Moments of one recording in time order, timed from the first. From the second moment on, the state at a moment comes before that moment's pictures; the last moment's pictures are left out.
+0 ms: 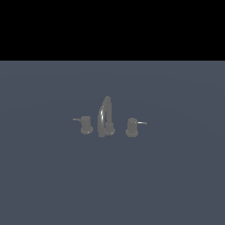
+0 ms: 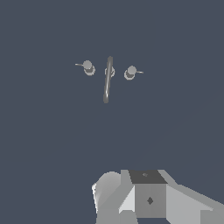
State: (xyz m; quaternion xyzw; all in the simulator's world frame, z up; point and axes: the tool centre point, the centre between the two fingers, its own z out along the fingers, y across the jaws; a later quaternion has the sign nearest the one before) arm -0.252 -0.003 0.484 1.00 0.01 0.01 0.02
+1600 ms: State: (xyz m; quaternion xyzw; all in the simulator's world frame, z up) arm -0.160 0.016 0.356 0.97 -0.25 0.01 0.01
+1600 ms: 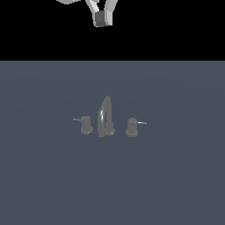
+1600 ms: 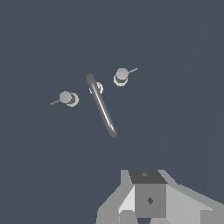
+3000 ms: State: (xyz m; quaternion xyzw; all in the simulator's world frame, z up) arm -0.030 -0.040 0.170 0.82 -0.58 0.00 0.00
